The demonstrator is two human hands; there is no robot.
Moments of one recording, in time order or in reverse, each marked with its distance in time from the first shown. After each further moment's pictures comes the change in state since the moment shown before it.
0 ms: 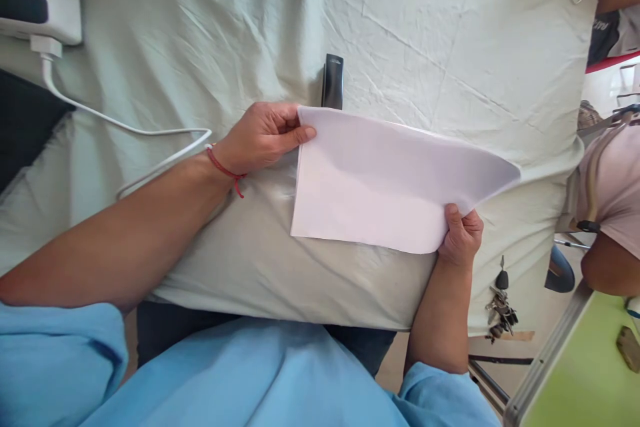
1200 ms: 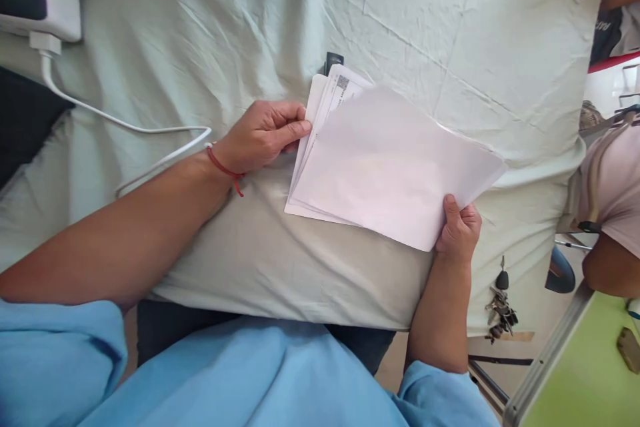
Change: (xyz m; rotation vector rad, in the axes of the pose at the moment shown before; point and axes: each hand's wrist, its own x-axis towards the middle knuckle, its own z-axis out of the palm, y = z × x) left_hand -0.001 0.003 -0.002 0.047 -0.025 -0.032; right_hand 0.003 -0.004 0.016 -0.028 -0.008 0.079
